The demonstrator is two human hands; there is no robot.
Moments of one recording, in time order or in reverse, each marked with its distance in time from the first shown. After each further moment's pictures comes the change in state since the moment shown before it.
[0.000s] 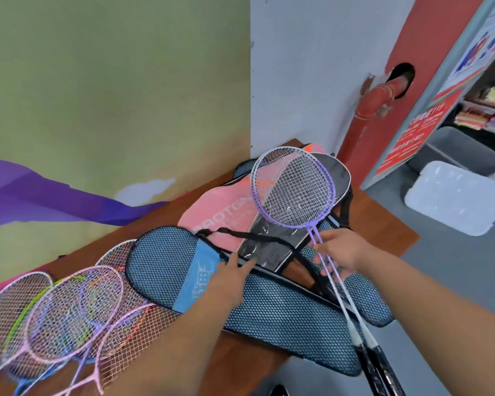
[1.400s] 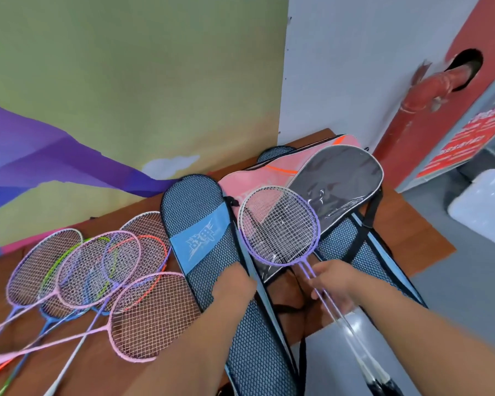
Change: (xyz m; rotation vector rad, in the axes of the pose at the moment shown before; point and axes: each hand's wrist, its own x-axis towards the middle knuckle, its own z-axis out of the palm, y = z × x) left_hand -0.040 0.043 0.013 -0.626 0.098 -0.588; right_hand 0.029 0.057 0.054 -0.080 -0.253 0.112
